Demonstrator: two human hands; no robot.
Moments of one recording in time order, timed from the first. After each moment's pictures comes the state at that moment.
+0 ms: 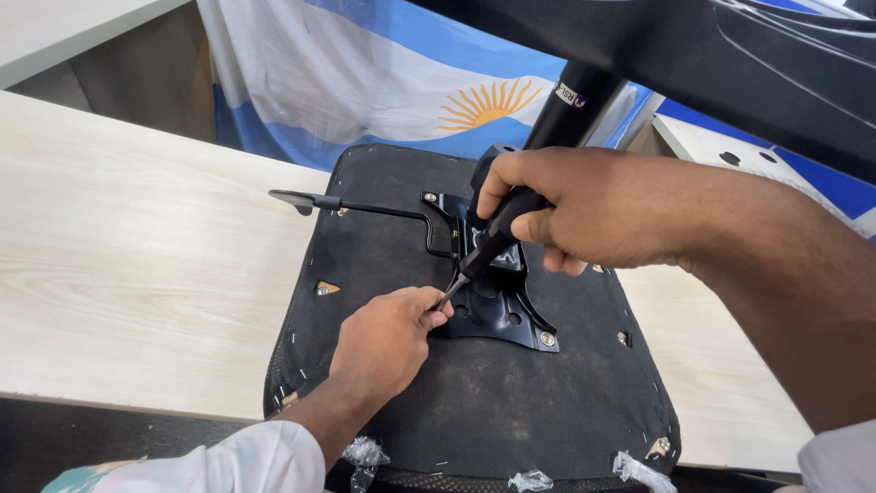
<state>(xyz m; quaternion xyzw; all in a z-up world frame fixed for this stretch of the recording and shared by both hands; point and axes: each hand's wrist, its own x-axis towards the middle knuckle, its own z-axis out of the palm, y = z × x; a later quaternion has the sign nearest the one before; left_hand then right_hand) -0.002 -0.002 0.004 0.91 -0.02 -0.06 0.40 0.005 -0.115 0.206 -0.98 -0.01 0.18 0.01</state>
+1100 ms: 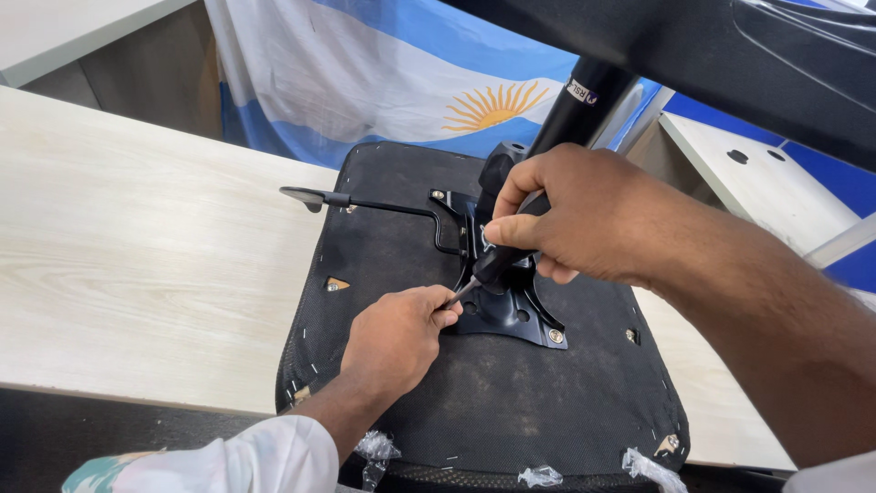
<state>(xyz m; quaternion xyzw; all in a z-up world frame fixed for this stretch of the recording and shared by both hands) -0.002 0.000 -0.002 0.91 -0.03 -0.02 0.42 0.003 -0.109 0.192 -0.99 -0.01 0.12 0.04</state>
